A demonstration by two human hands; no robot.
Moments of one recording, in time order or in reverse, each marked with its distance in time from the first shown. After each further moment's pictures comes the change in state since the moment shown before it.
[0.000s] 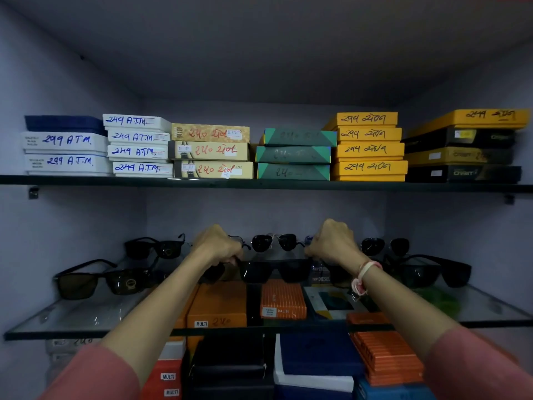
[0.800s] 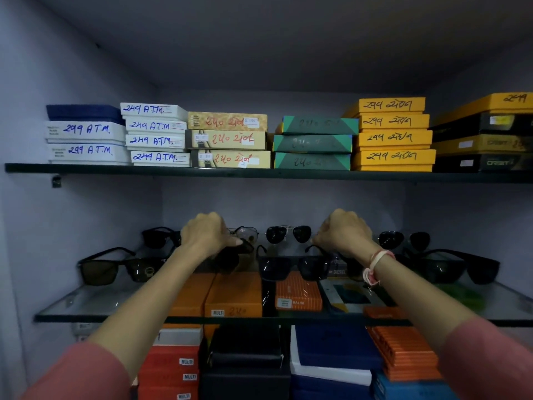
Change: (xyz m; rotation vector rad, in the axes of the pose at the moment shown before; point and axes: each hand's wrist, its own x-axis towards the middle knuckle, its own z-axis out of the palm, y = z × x) left_hand 0.005 -0.029 -0.022 0.407 0.205 0.126; right_hand 0.004 -0.014 0.005 -0.138 -0.011 -0.006
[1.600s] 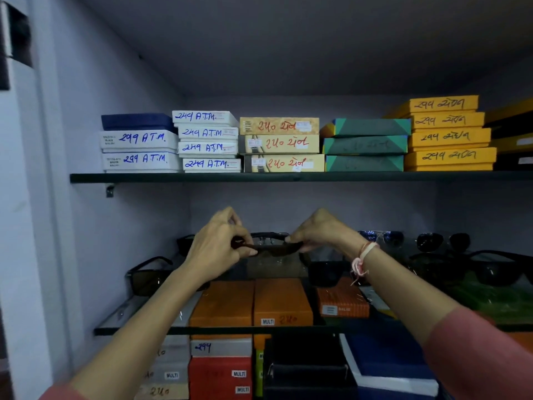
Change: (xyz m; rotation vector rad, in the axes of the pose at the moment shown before) left_hand -0.009 -0.078 -0.020 -0.056 0.213 0.486; right_hand -0.004 -0.105 0.033 0.483 -0.322 -0.099
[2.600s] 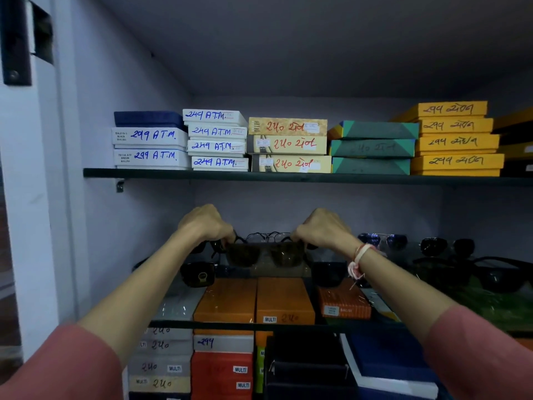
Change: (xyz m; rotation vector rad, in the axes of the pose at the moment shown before) left_hand 0.033 -0.014 -0.034 -0.122 -0.311 -0.642; right_hand 0.004 -0.004 0.008 -0.297 0.194 -0.047
